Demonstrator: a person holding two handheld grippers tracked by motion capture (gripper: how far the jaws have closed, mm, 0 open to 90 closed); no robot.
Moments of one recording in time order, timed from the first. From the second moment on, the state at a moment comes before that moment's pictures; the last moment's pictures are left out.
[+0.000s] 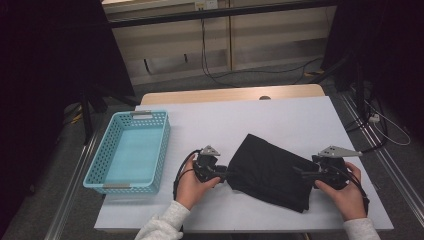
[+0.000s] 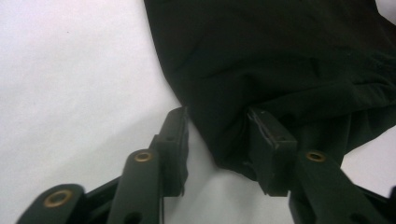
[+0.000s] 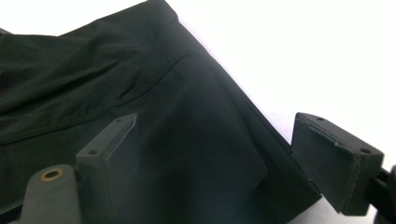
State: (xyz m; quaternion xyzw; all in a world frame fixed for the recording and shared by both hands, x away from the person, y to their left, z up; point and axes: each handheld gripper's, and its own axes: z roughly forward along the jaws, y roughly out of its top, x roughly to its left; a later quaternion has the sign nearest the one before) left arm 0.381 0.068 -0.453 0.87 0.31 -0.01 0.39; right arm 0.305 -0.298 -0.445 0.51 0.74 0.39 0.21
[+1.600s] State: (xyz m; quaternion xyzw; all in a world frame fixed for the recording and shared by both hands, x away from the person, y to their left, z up) left arm 0.407 0.082 -0.450 0.82 0.40 -0.04 0.40; right arm 0.301 -0.305 -0.439 0.51 0.73 0.40 0.22
